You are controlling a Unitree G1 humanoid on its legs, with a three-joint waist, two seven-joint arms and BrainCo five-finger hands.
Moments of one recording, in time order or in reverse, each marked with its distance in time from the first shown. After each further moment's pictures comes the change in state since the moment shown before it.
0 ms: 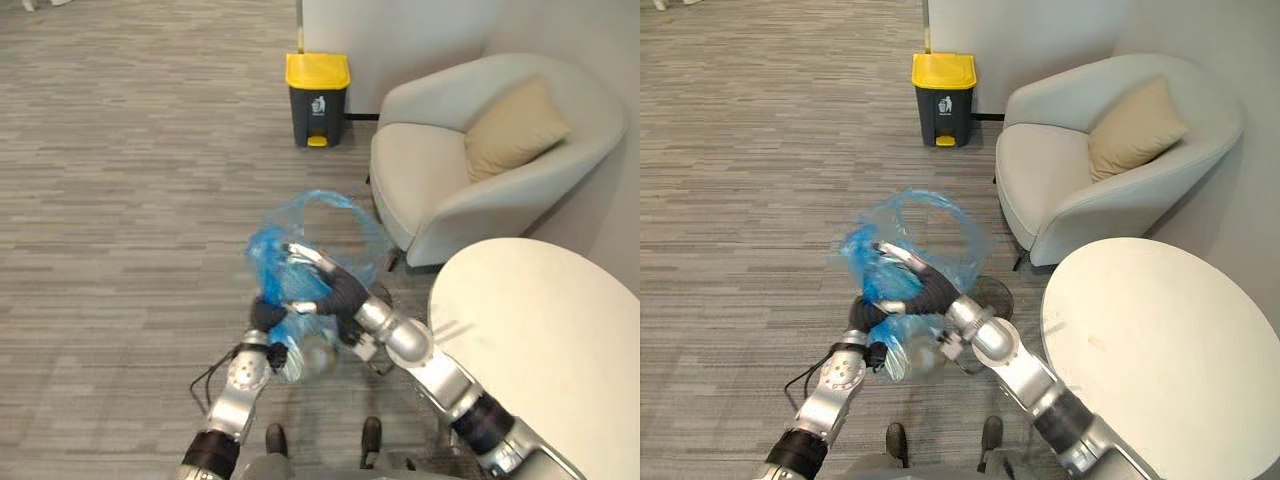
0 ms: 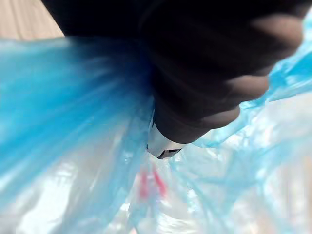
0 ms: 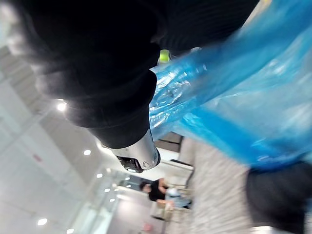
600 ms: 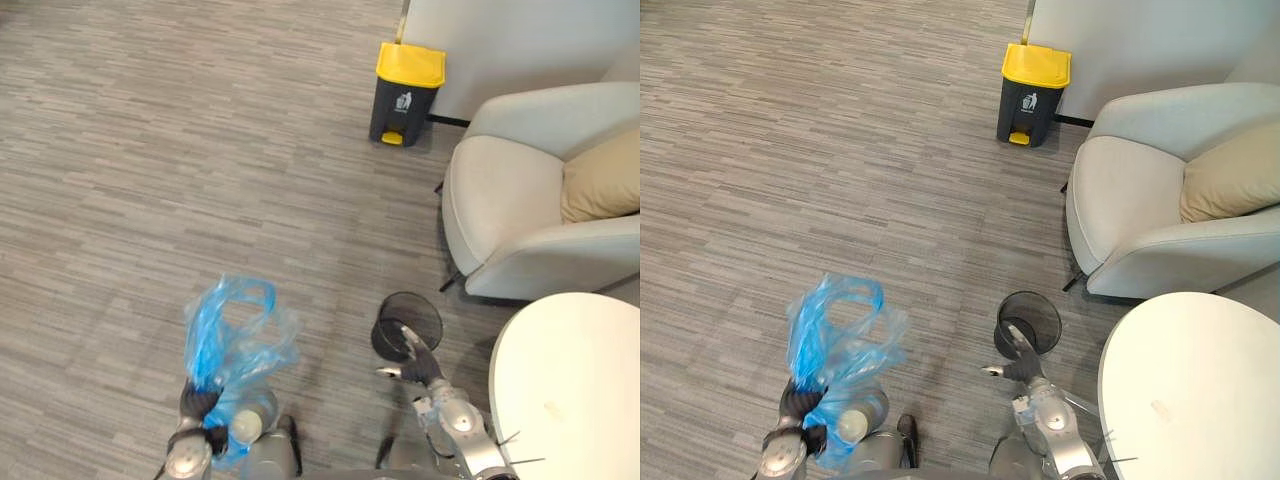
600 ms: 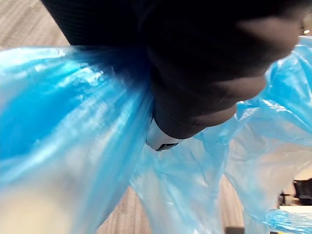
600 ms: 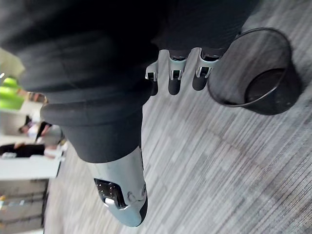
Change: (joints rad) left arm 0.292 0.012 0.235 0.157 -0.044 0.030 -0.069; right arm 0.289 0.157 -0.491 0.521 -0.008 0.006 -0.078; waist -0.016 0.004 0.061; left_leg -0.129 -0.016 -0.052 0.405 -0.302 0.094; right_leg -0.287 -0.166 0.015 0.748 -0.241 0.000
